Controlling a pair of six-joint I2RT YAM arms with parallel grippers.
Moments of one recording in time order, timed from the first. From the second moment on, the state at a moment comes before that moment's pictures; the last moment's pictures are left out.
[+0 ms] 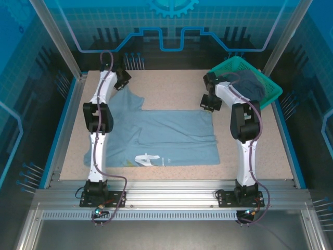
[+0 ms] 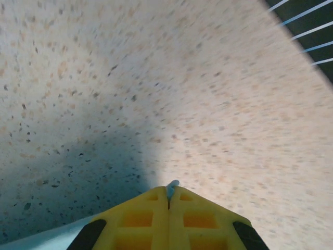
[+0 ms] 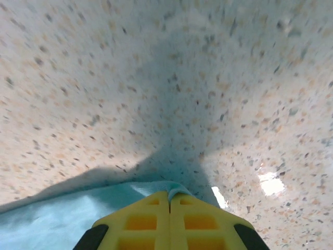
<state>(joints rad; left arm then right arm) 0.01 2.59 2.58 -1.02 -0.01 -0.79 0.20 2.25 1.87 -1.01 0.04 0.60</state>
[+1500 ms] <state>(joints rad) 0.07 1.64 1.37 -0.79 -0.08 -0.73 0.20 1.93 1.52 -0.98 -0.01 0.51</state>
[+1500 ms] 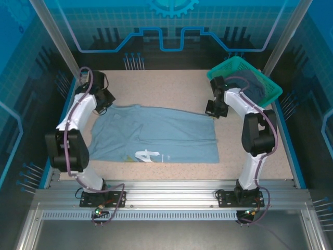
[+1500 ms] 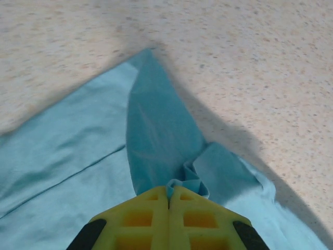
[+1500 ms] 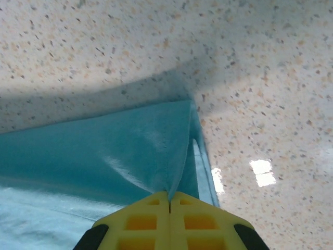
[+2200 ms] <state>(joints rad) 0.16 1.34 1.01 -0.78 -0.18 -0.84 0.20 1.79 1.33 -0.94 0.02 0.51</state>
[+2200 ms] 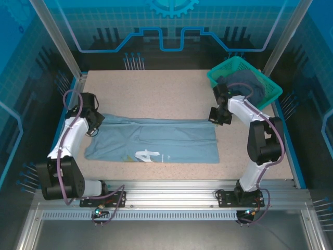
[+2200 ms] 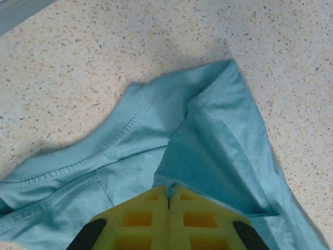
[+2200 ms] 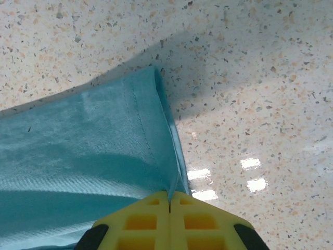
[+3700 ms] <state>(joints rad) 0.08 1.08 0.77 -0.94 -0.27 -1.11 0.23 1.77 1.19 -0.94 0.09 0.53</state>
